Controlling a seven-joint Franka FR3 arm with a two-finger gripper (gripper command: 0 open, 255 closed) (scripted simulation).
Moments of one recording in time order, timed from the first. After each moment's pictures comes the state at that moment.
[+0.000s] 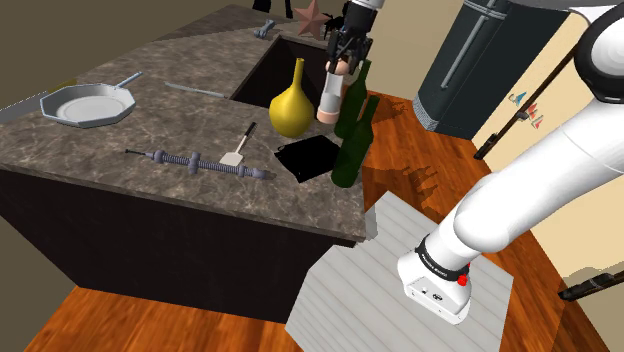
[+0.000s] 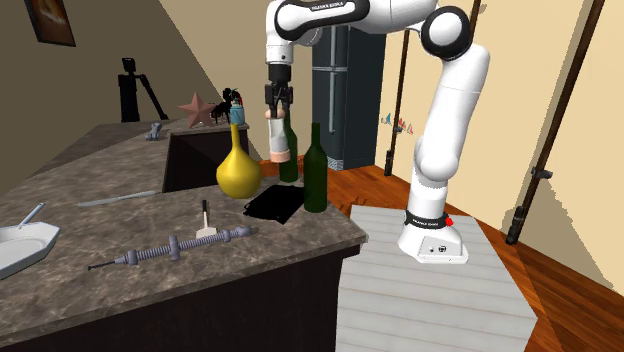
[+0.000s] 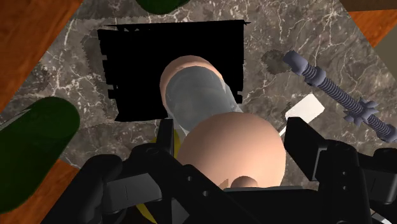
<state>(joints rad) -0.08 -0.16 -0.08 -1.87 0.11 1.70 0.04</state>
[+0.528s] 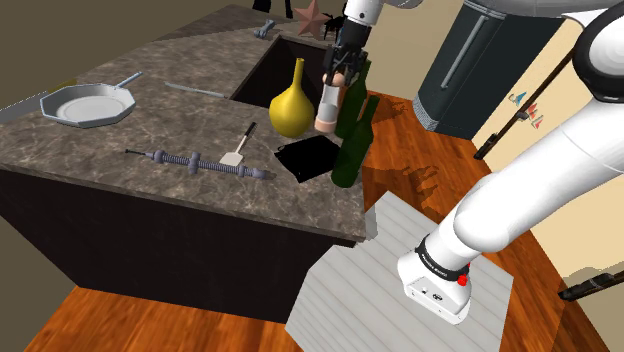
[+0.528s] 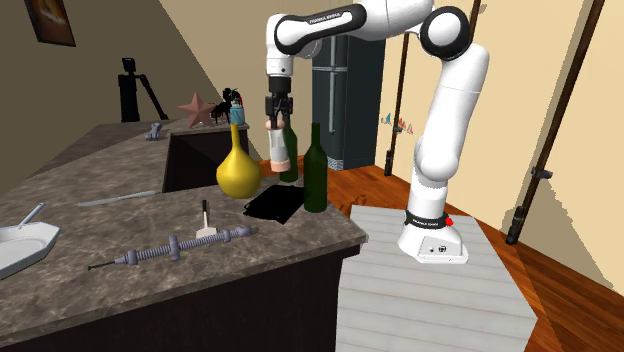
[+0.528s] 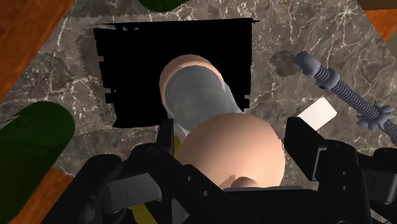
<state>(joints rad) -0.08 -0.15 -0.09 -1.96 0.11 1.79 0.03</state>
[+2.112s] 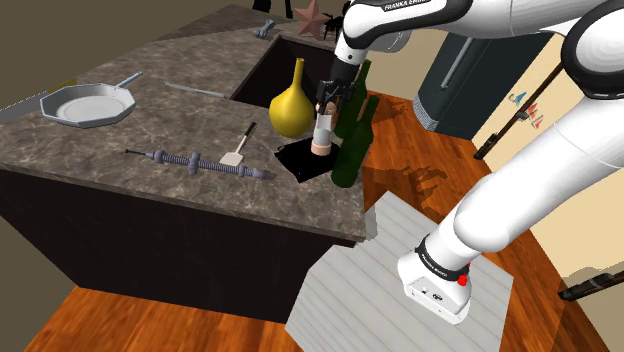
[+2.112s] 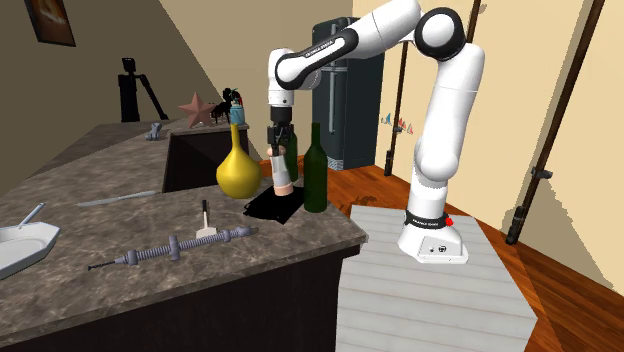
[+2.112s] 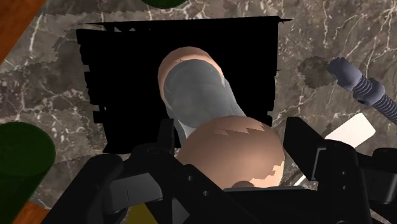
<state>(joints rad) -0.08 -0.11 -0.09 -2.16 0.12 2.04 0.00</state>
